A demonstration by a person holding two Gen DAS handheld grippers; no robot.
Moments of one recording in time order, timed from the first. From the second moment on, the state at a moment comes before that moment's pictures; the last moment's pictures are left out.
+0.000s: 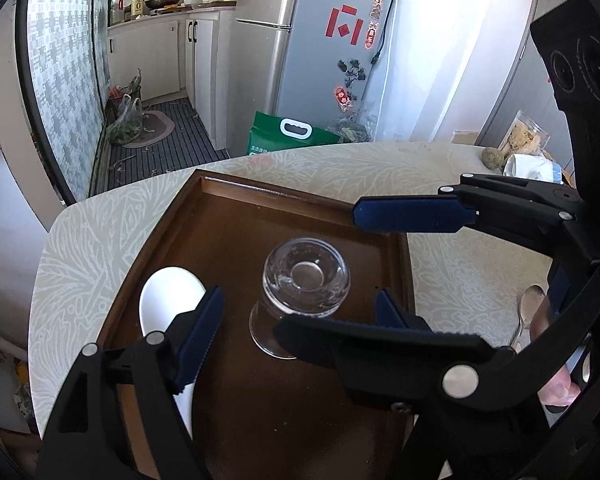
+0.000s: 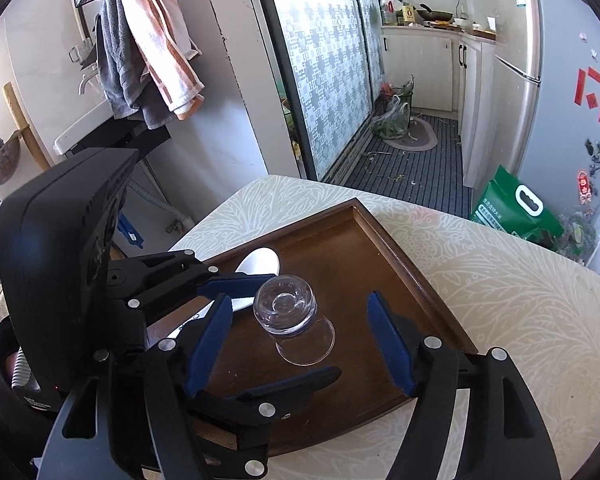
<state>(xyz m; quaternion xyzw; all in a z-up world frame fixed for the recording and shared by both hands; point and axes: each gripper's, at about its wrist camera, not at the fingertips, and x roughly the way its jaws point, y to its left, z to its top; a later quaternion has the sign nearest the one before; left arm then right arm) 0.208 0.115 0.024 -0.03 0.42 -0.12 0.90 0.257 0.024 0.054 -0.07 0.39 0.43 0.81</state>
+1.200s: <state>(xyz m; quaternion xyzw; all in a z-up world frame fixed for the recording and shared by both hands) 0.015 -0.003 0.002 0.07 0.41 -0.25 0.88 0.110 -0.183 0.032 0.06 0.45 0.42 0.79</state>
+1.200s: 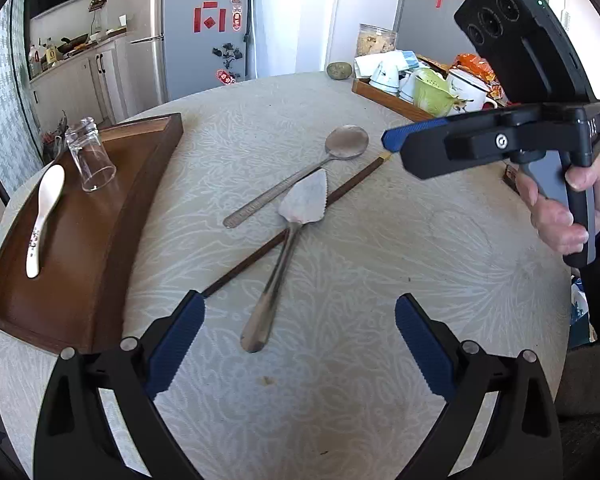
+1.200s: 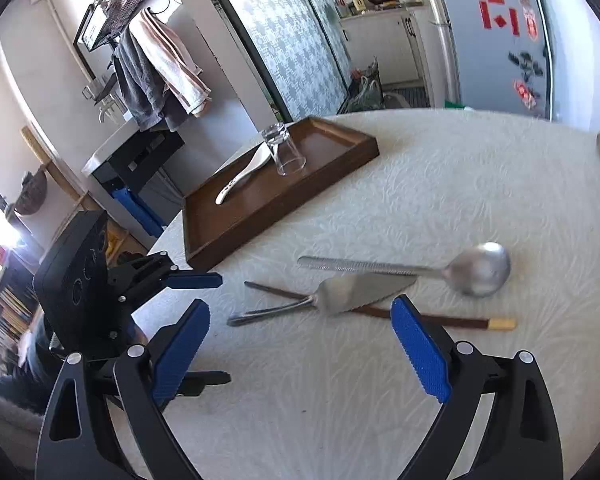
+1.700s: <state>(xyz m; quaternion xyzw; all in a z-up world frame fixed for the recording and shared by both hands) 0.026 -0.012 -0.012 0.08 0.43 -0.24 0.87 0.098 -0.156 0.024 -0.07 0.43 0.36 0.82</state>
